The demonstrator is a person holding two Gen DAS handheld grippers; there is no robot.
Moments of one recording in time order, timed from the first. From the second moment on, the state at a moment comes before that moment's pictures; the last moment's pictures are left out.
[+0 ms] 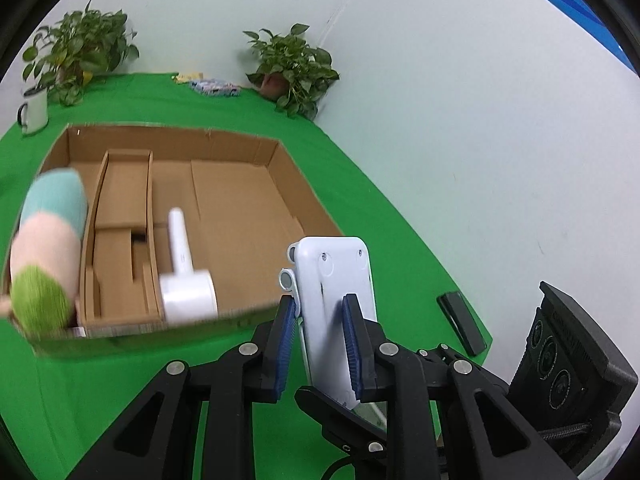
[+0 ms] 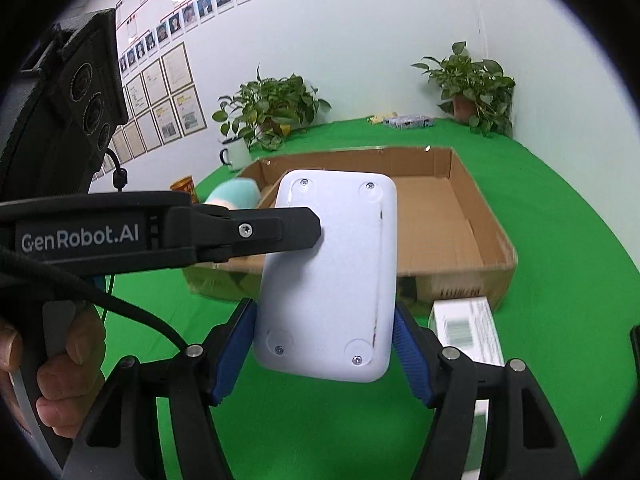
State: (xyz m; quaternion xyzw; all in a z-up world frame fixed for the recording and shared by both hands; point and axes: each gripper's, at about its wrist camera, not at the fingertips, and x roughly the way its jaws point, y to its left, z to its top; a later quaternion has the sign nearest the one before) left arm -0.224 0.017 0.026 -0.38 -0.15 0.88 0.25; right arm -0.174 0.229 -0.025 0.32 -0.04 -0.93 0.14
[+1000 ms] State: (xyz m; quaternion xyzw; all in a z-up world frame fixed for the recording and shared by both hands) left arm -0.408 -0.005 -0.068 -0.54 -0.19 0.80 0.17; right arm -0.353 0.237 -0.085 0.49 -0.09 -0.85 0.19
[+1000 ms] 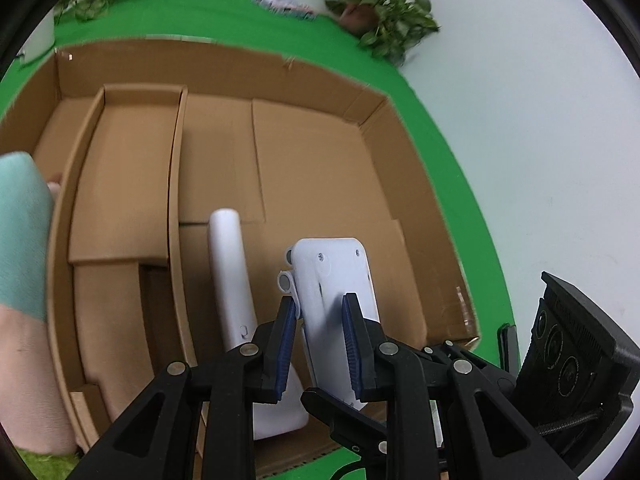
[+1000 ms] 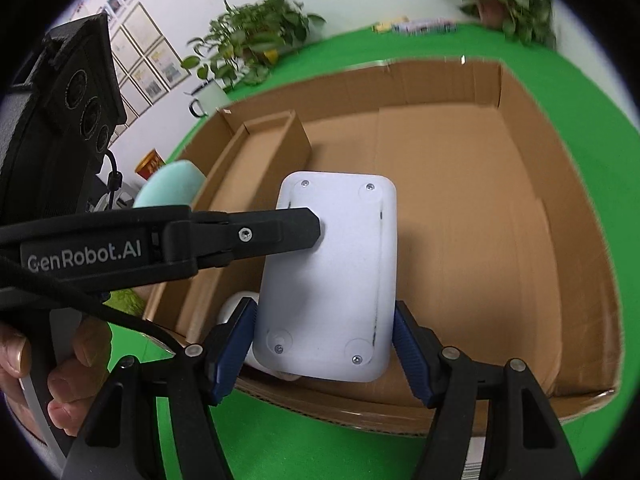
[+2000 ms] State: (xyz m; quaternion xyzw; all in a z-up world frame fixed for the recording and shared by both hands) left arm -0.359 -0.052 -0.056 -0.51 -0.15 0.83 0.13; right arm -0.376 0.252 -0.104 0.57 -0.12 -0.79 0.18
